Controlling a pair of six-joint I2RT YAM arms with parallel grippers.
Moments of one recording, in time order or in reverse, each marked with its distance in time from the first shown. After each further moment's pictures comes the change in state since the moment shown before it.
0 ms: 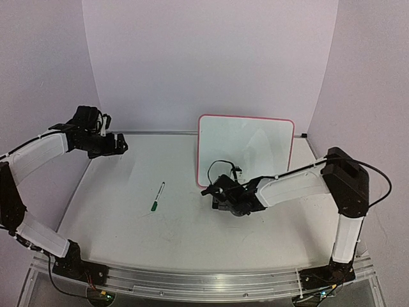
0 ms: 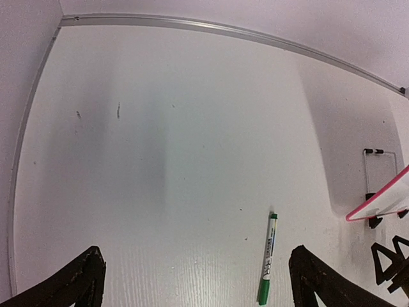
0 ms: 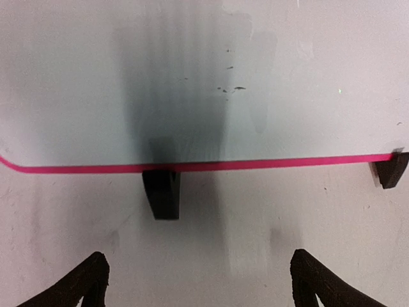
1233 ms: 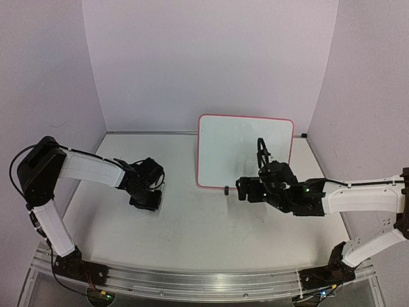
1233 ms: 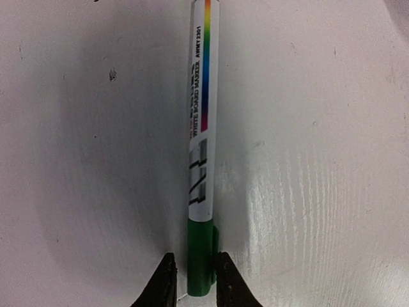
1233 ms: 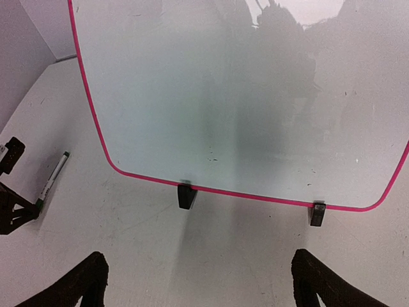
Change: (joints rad) left arm -0.513 0.356 -0.179 0.084 -0.193 -0.279; right arm -0.043 -0.593 -0.361 0.190 -0.125 -0.328
